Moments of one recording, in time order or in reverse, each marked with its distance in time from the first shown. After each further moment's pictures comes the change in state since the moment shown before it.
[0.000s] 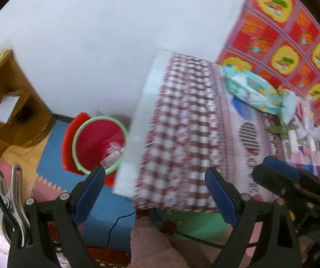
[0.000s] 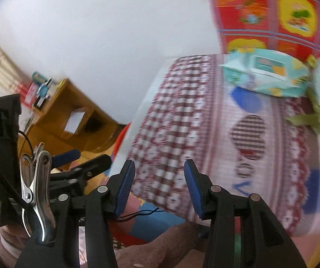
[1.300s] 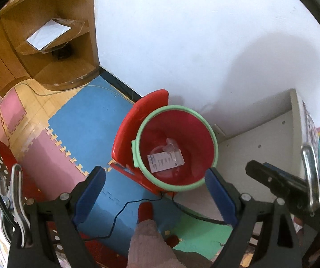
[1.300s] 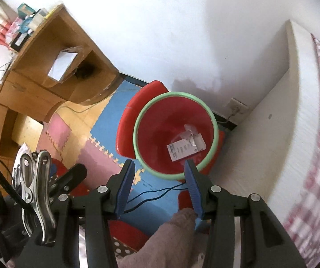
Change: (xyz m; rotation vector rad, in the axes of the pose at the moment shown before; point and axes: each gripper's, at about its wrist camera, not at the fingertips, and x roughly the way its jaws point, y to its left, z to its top) left arm 0.110 0.295 -0.030 -0.473 0.062 0.089; right arm 0.291 0.193 0.033 -0.230 0.347 -0.082
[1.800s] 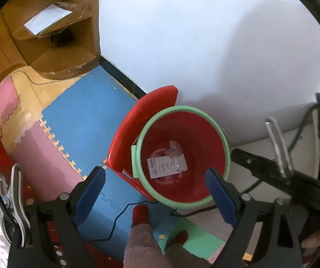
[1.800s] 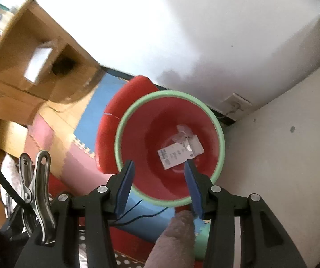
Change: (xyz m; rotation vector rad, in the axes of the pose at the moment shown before) left arm 0.070 0.022 0.025 -0.062 0.041 -0.018; right arm 0.097 -0.005 0.054 0.066 0.075 -0.079
